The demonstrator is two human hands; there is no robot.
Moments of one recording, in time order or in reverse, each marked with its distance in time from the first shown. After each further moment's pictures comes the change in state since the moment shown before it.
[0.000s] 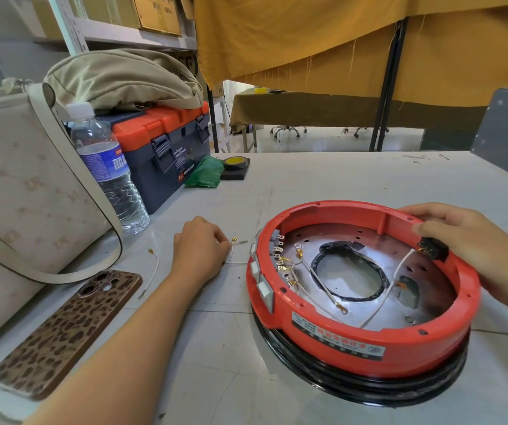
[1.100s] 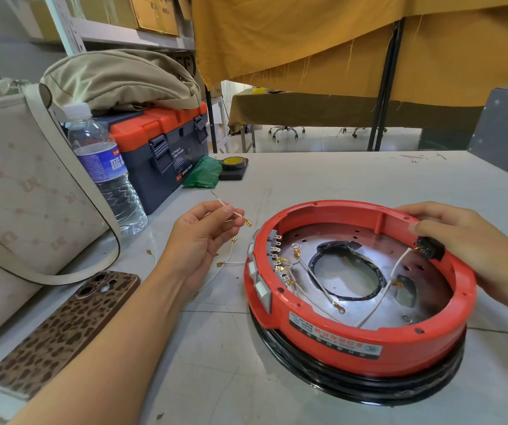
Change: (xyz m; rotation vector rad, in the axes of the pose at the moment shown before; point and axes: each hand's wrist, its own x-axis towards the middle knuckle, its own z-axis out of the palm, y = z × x) left_hand -0.021 0.021 -0.027 -1.559 -0.157 -0.151; right_hand 0.000 0.001 0.001 0.028 -0.004 0.019
